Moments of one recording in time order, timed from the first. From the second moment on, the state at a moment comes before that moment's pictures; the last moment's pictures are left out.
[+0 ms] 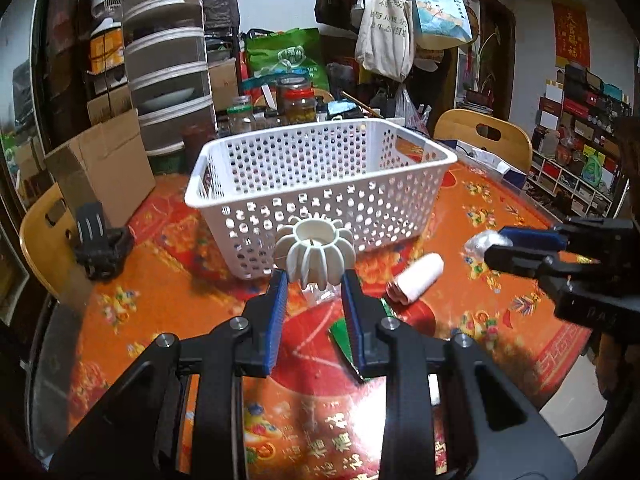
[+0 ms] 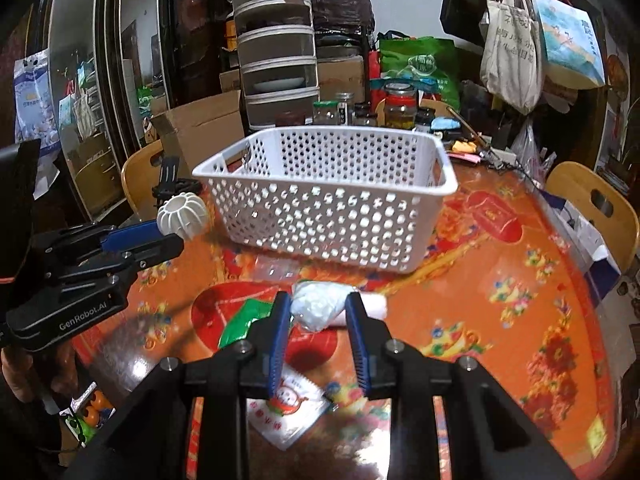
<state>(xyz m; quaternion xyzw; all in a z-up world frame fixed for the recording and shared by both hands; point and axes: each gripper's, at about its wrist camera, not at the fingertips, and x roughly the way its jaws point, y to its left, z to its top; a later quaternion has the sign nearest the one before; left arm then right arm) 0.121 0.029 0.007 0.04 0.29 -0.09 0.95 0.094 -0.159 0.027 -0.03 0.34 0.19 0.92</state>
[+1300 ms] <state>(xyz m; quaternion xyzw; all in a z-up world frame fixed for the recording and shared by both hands) 0.410 0.028 -0.001 0.03 0.52 -0.04 0.85 0.359 -0.106 0.007 -0.11 0.51 0.14 0.84</state>
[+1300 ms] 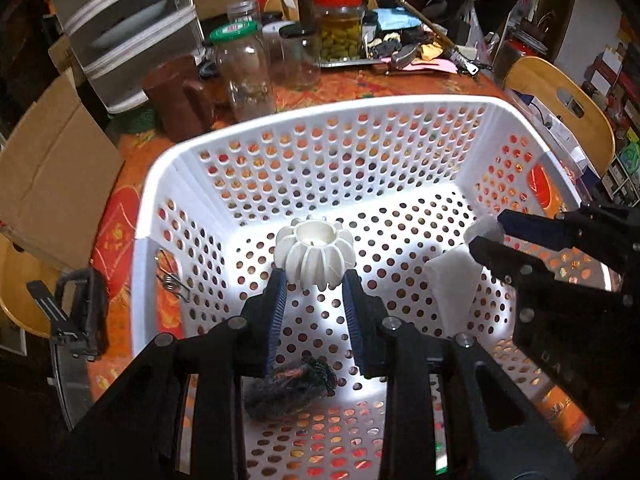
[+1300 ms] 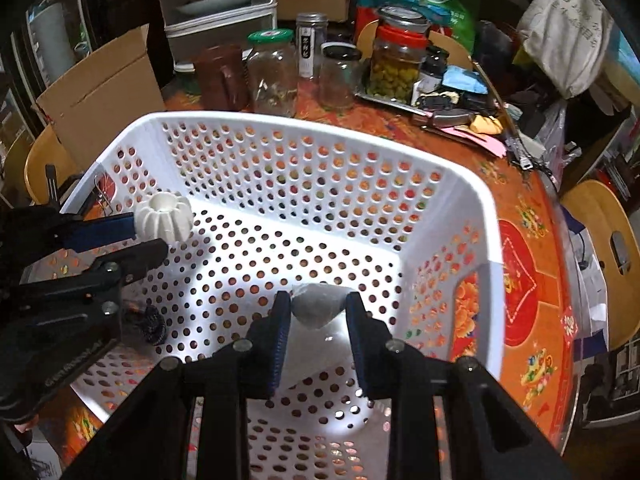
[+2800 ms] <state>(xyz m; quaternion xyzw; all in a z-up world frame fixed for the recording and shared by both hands) 0.165 0.011 -0.086 -0.03 0.43 -0.08 0.90 0.056 -0.138 -0.073 -0.01 0.41 0.16 0.90</state>
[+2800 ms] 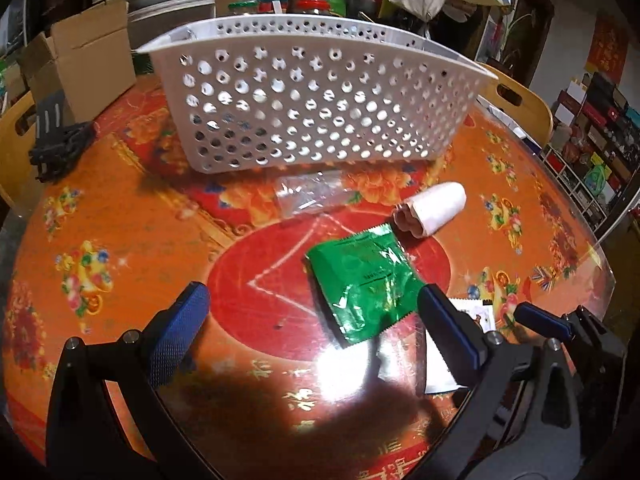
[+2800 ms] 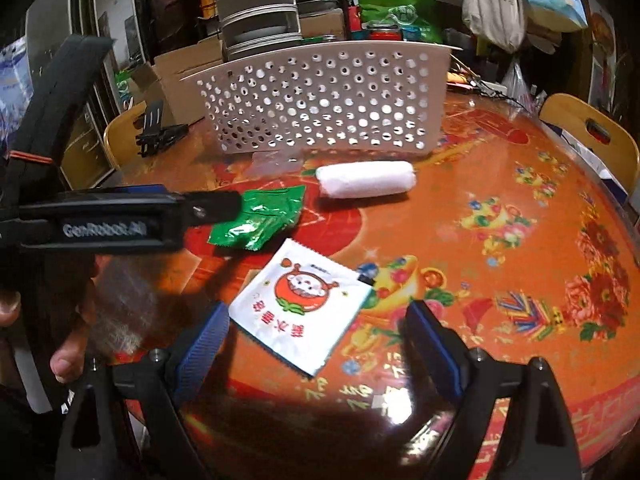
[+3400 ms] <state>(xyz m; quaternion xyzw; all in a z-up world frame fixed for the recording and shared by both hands) 0.176 0.003 -0.103 -0.03 0.45 -0.09 0.89 0.065 -0.133 -0.076 -0.06 0.40 0.15 0.90</state>
